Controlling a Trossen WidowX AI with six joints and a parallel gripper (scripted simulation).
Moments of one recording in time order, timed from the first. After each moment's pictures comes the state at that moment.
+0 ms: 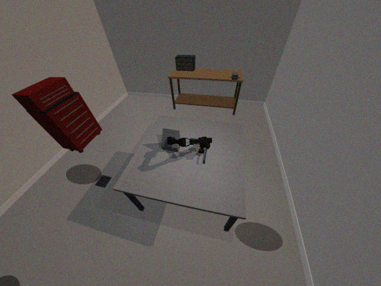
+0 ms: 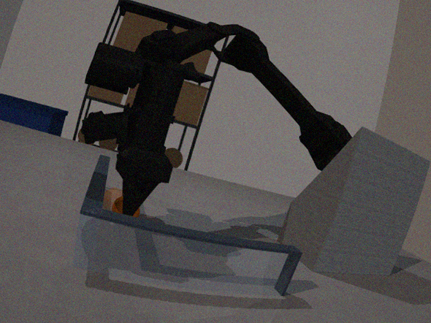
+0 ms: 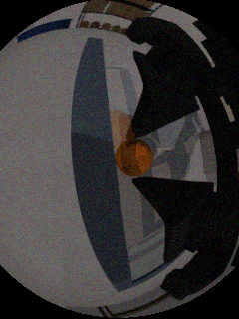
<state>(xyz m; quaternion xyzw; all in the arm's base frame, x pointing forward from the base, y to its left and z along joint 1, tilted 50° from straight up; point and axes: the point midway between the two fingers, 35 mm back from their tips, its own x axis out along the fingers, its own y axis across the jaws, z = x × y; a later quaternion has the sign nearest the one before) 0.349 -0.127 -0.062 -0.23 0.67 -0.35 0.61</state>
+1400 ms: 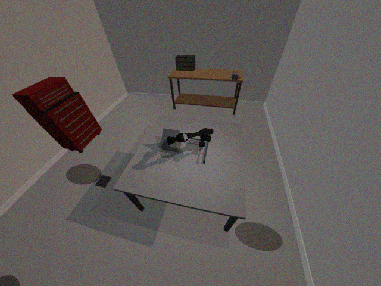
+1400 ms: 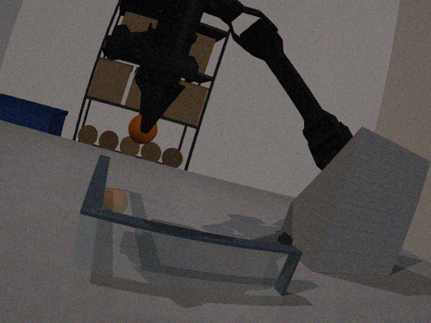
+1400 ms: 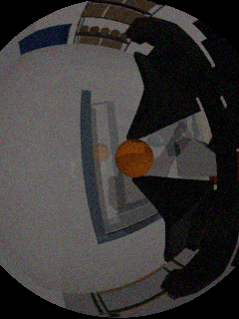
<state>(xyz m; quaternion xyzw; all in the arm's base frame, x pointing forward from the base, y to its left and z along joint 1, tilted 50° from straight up) 0.369 -0.045 0.017 -0.23 0.67 -0.34 0.61</state>
